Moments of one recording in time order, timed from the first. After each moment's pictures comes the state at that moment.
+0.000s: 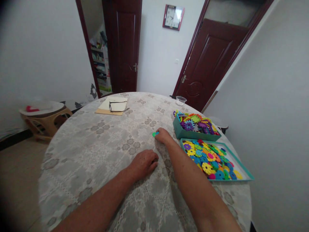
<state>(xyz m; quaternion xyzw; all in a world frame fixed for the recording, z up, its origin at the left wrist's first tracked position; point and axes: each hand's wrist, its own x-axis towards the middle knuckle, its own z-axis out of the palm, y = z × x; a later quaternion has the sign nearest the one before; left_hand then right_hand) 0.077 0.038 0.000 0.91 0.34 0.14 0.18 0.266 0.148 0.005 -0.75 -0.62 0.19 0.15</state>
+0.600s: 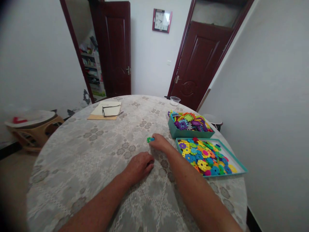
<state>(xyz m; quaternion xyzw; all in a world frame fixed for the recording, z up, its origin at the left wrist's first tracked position) 0.076 0.039 -0.001 0.91 0.35 0.13 0.19 0.261 0.107 0.022 -0.70 -0.68 0.16 0.14</state>
